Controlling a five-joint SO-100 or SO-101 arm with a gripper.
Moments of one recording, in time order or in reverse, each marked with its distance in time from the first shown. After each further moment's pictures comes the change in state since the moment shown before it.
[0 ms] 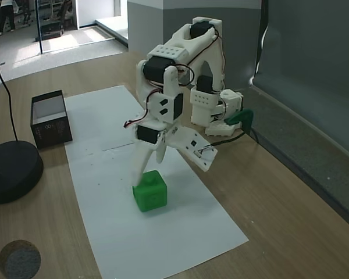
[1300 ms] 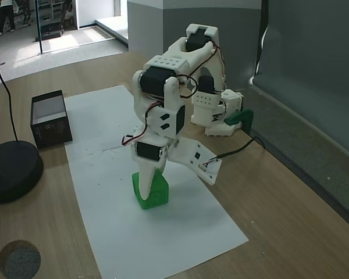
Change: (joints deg) arm -3.4 -16.1 -22.6 9.1 -0.4
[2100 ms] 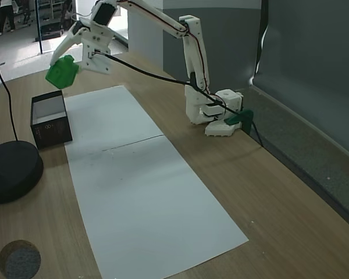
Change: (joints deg) arm 49.6 13.1 -30.7 7.6 -8.4
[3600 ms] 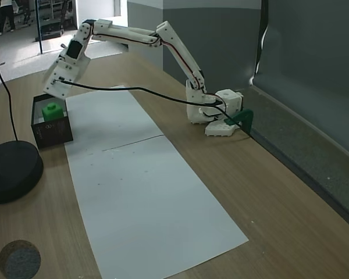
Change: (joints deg) arm 12.3 -21.5 -0.5 -17.6 13.5
